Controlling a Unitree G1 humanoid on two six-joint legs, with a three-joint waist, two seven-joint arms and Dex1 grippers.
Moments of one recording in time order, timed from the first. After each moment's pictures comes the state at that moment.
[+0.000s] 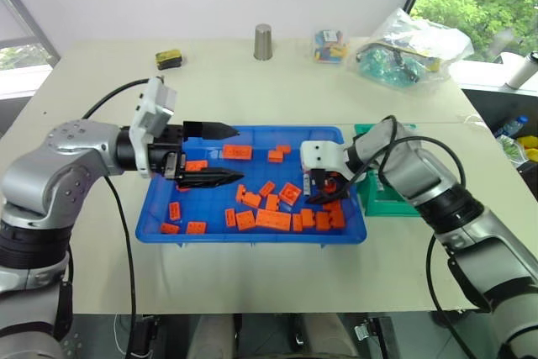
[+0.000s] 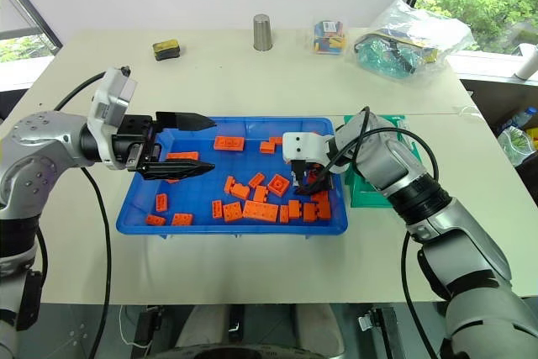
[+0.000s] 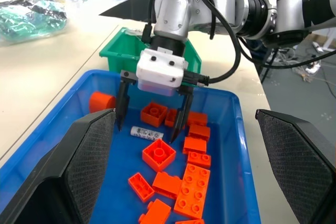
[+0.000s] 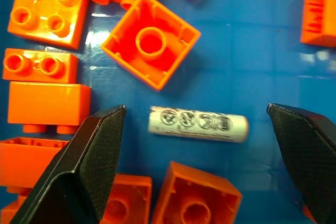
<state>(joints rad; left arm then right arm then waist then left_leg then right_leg) -0.56 0.82 0.06 -0.25 -0.77 0.72 -1.19 -0.83 -0.66 0.54 0.11 -0.15 0.48 1.32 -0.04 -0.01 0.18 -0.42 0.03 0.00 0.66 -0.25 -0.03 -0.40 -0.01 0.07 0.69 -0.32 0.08</state>
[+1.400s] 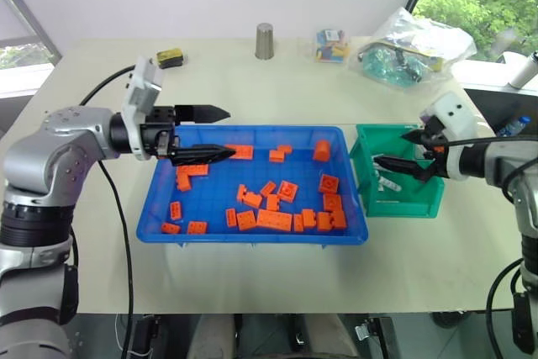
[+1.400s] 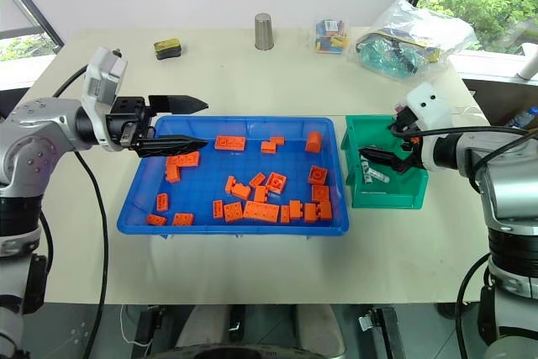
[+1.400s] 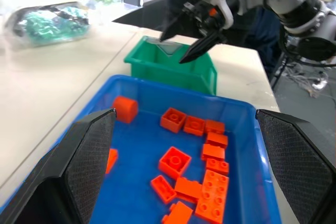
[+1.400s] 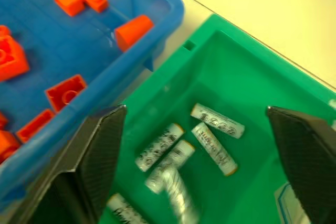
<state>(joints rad) -0.67 0.81 0.06 -0.05 -0.74 0.69 -1.25 -0.45 -0.87 -0.23 -0.26 0.23 1.02 0.96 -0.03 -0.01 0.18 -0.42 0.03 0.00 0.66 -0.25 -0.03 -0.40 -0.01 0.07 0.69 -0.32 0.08</state>
